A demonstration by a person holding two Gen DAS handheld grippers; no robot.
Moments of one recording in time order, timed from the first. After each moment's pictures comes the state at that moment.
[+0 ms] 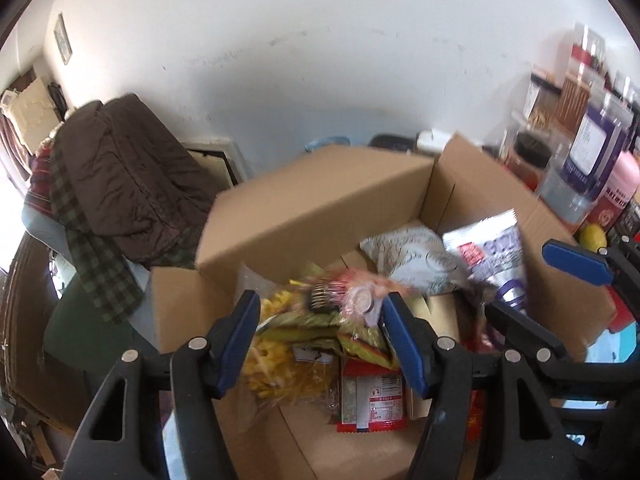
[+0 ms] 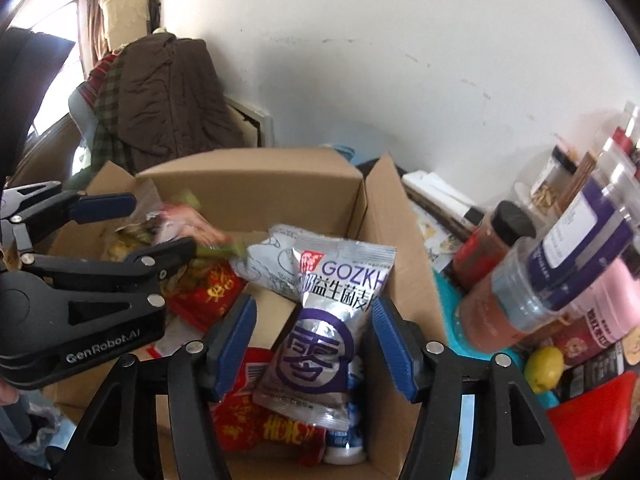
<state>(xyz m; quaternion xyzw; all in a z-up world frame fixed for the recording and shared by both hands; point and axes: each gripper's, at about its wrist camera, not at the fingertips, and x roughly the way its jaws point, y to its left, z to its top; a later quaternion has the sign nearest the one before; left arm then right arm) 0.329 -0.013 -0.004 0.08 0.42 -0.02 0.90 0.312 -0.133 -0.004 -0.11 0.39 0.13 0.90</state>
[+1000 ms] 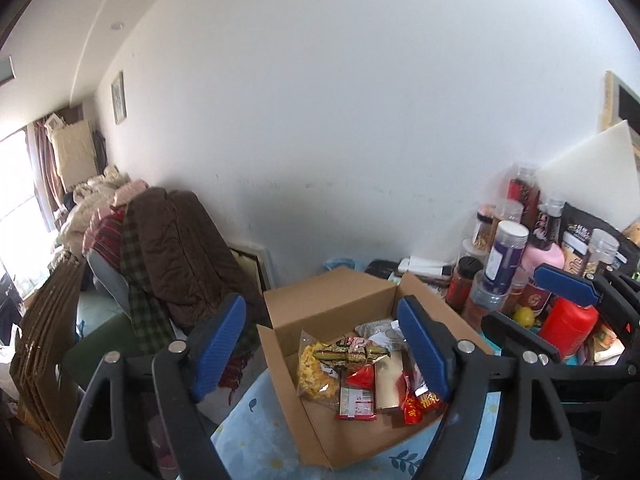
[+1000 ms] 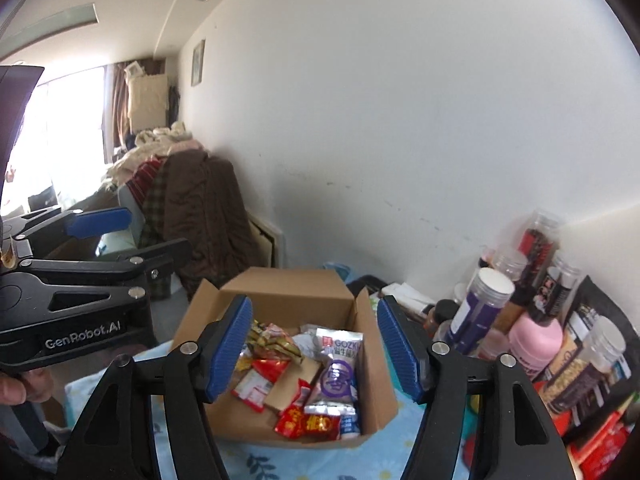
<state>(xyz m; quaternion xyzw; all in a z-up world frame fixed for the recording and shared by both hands) 0.170 0.005 0.144 0.04 0.23 -0.01 0.97 0.172 -0.136 0.129 -0.08 0.21 0.14 0.96</state>
